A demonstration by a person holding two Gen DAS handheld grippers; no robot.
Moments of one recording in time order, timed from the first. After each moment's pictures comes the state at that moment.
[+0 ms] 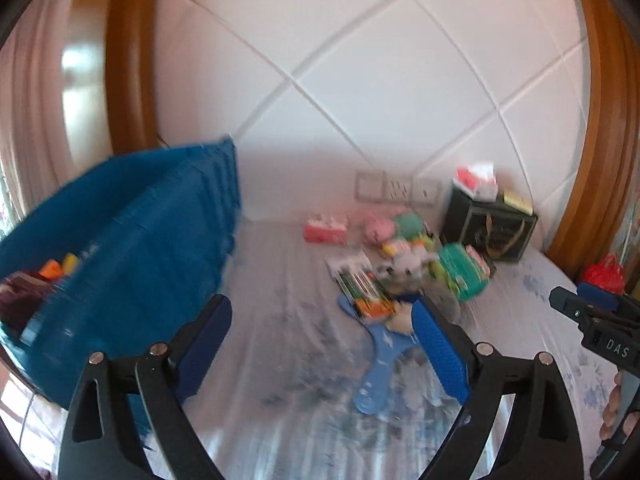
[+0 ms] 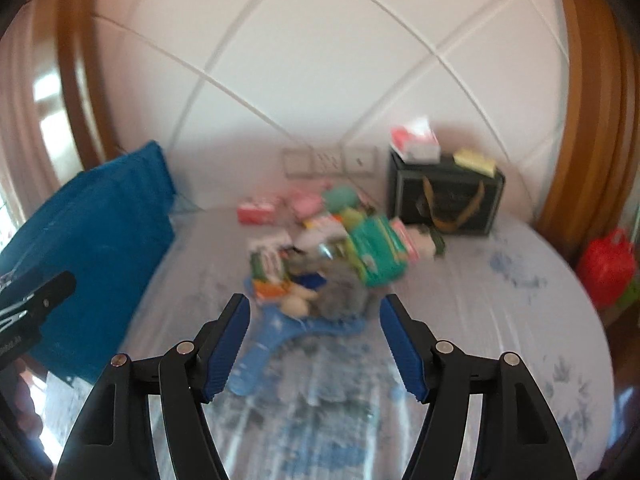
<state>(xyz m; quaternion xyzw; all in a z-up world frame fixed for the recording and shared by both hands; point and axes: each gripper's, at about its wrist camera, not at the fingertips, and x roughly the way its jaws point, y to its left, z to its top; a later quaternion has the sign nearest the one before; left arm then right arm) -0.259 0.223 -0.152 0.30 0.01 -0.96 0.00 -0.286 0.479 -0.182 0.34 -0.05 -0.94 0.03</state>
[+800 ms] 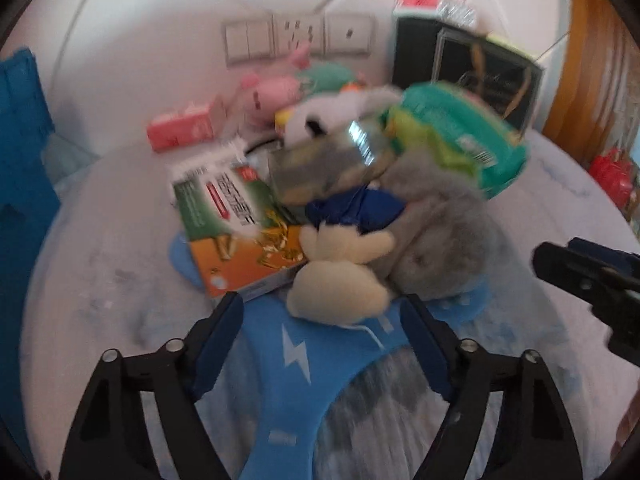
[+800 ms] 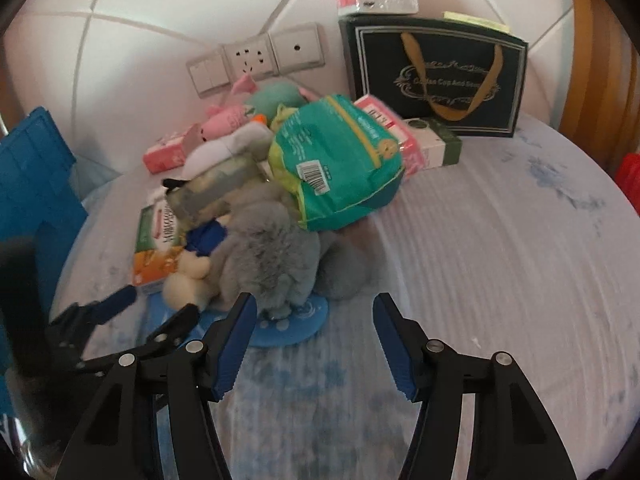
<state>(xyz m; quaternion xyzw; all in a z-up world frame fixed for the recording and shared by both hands) -0.484 0.356 -0.405 0.43 -0.04 -0.90 -0.11 -0.434 0.528 -0.375 0.42 -0.10 -0.90 -0.02</state>
